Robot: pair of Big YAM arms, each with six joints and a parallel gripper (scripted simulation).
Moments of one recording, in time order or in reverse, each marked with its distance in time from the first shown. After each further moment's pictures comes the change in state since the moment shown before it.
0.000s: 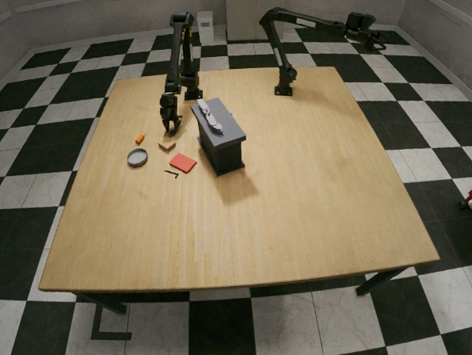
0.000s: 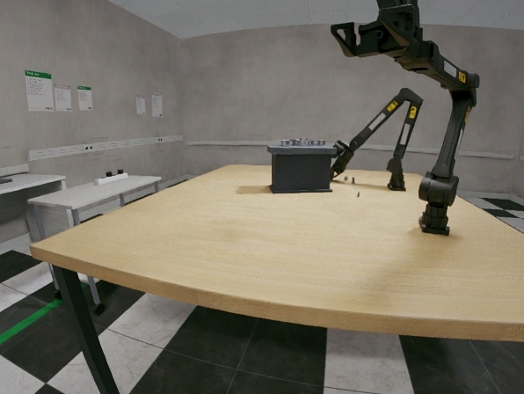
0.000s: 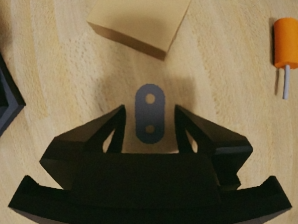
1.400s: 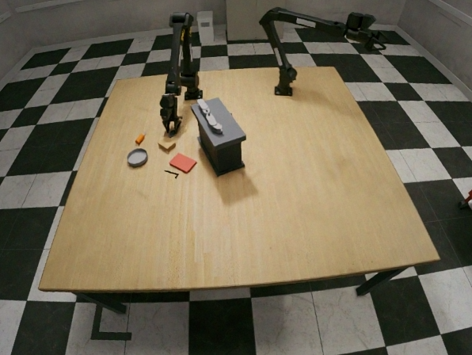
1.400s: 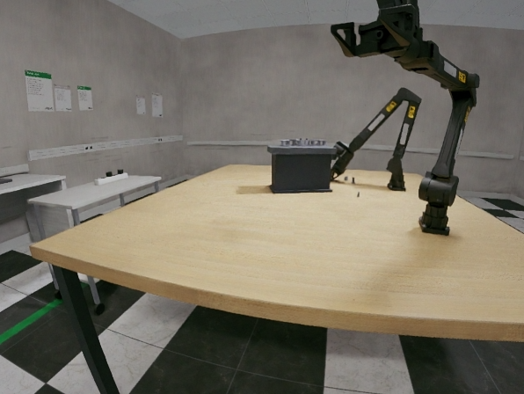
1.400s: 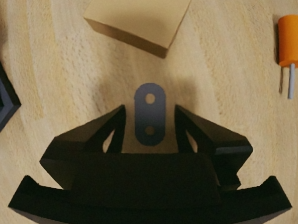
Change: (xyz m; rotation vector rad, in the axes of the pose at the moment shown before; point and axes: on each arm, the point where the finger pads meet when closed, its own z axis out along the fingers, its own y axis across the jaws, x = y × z) left arm 0.000 0.000 0.000 0.000 0.000 0.000; right arm 0.004 0.000 0.006 0.000 0.001 0.000
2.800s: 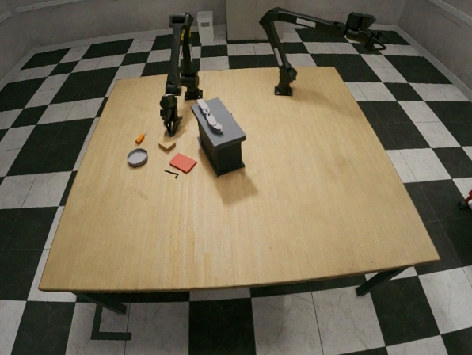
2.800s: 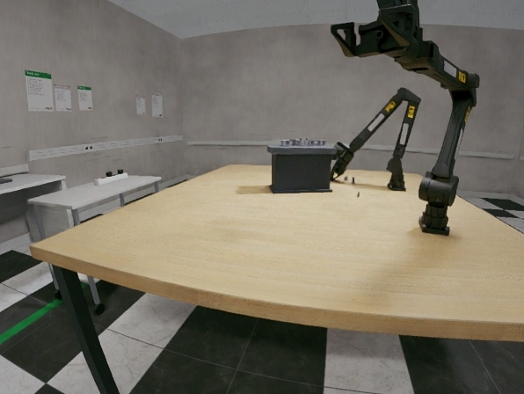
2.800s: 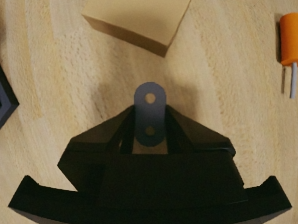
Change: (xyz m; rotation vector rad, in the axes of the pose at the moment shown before) left arm 0.000 0.000 0.000 0.000 0.000 0.000; right arm 0.002 0.000 0.002 0.000 0.003 0.000
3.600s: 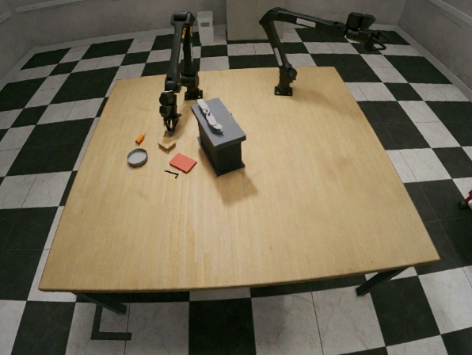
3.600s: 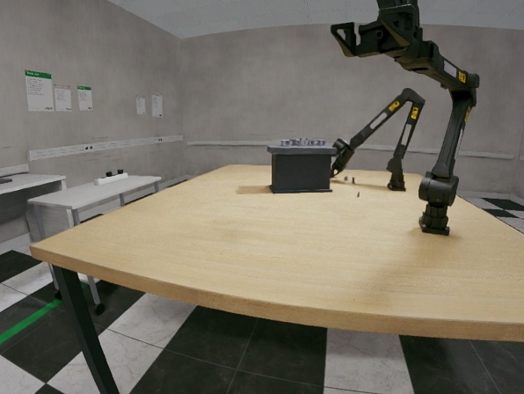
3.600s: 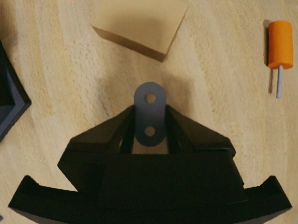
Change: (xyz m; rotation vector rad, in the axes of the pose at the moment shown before) left arm 0.000 0.000 0.000 0.000 0.000 0.000; right arm -0.010 0.000 -0.017 0.000 -0.002 0.000
